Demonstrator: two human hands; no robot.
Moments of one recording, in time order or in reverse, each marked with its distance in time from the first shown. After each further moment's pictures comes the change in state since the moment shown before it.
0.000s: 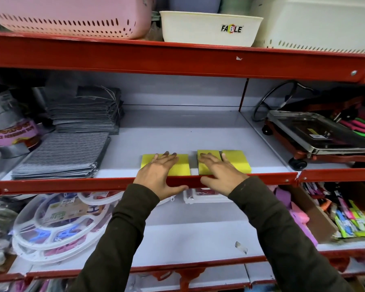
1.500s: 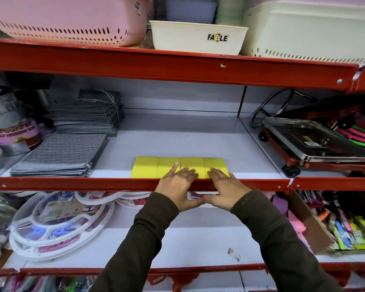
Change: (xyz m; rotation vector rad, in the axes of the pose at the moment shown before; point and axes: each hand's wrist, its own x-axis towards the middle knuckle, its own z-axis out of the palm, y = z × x) left_hand 0.012 0.068 0.038 0.171 -0.061 0.113; right_hand -0.032 0.026 0.003 -0.068 -0.073 0.110
